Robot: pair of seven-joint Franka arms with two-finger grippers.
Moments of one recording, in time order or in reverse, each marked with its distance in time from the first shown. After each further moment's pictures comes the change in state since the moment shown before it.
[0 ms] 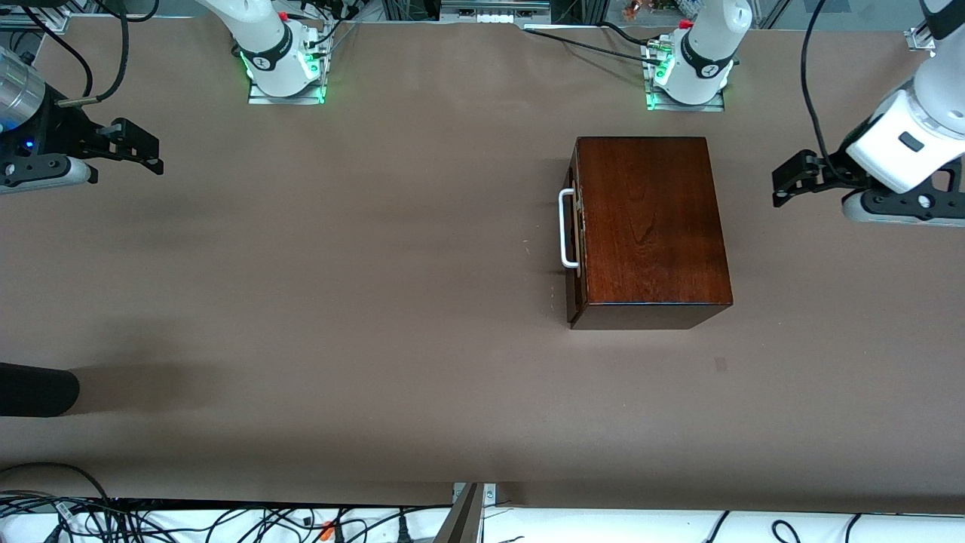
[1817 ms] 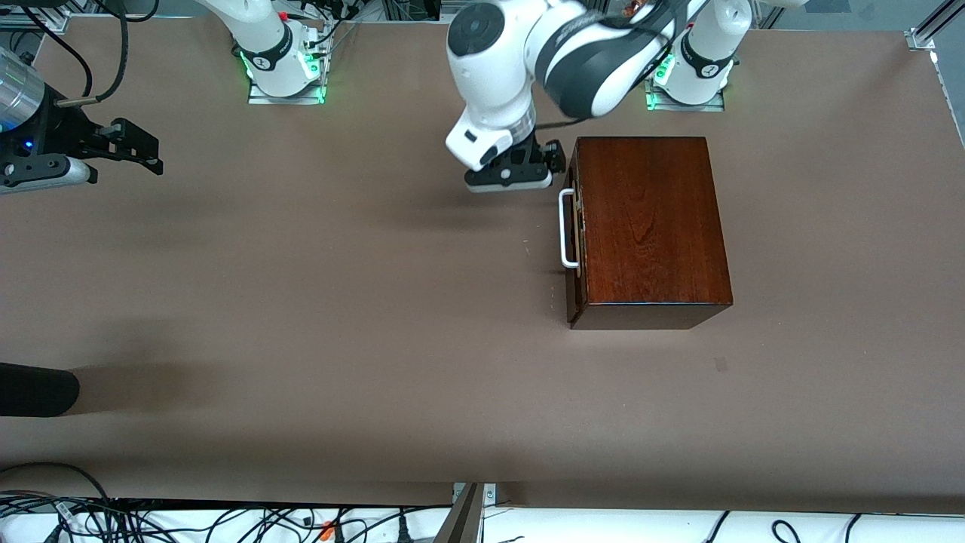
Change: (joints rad) left arm -0.395 0.375 -0.386 -0.012 0.349 0.160 -0.867; right arm 0.000 0.000 -0.001 0.000 0.000 0.000 0.000
